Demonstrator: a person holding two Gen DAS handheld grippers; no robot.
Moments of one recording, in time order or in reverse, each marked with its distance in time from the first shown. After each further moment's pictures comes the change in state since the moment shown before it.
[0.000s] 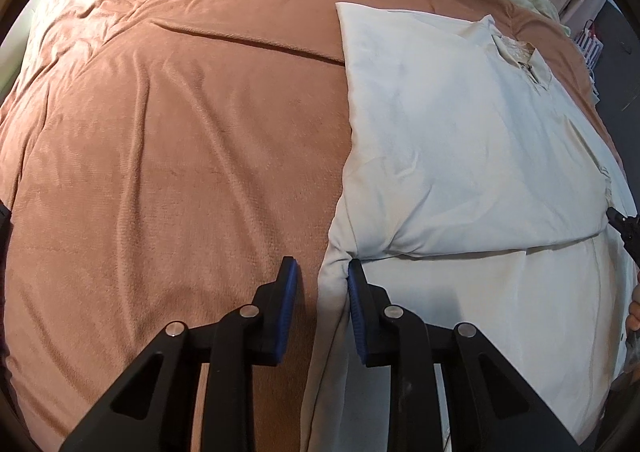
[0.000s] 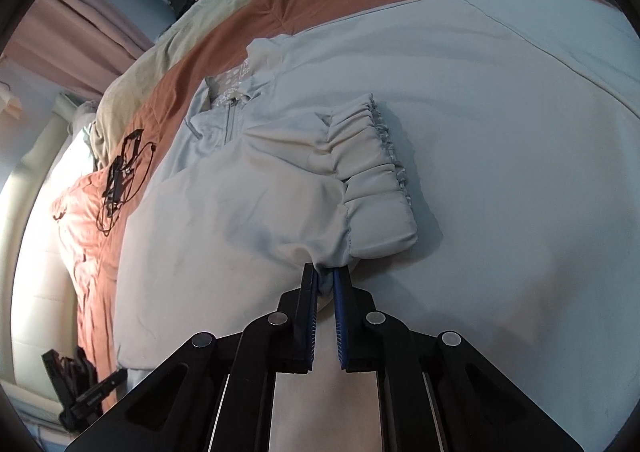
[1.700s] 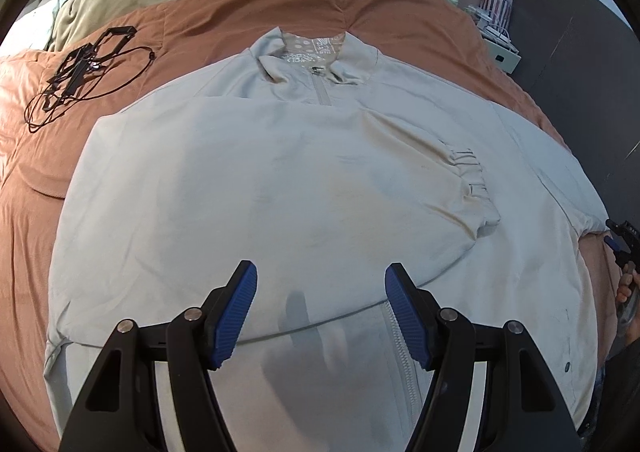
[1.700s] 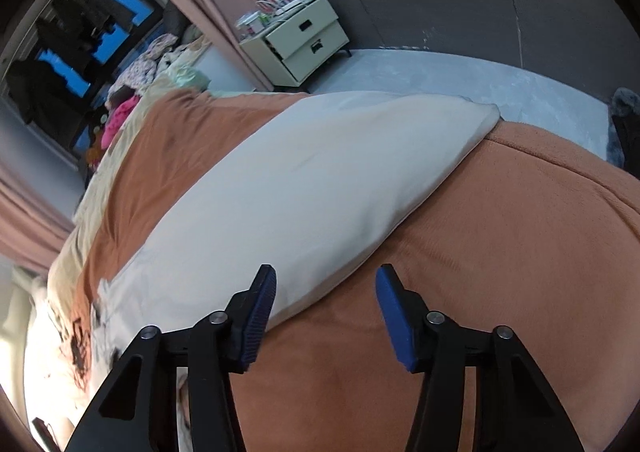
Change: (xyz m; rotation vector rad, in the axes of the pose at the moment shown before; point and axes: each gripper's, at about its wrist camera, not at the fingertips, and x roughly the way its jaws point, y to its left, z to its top) left arm -0.019 -0.269 0.019 0.257 -0.114 -0.125; right arm -0.214 -0.403 0.076 0.403 -0.362 -0.172
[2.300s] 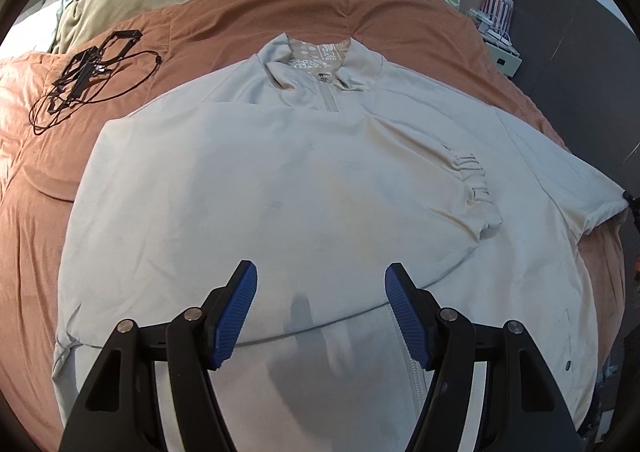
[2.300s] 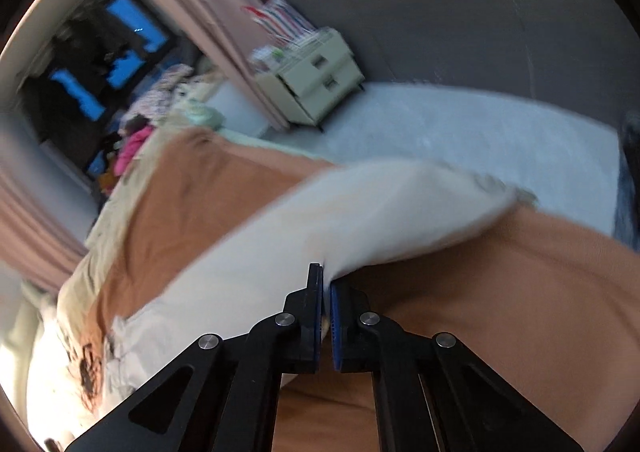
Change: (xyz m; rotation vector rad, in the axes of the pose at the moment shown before) left arm -0.015 0.008 -0.001 -0.014 -0.020 0.004; right arm -0.035 0.049 0.052 -0.085 -0.142 0.076
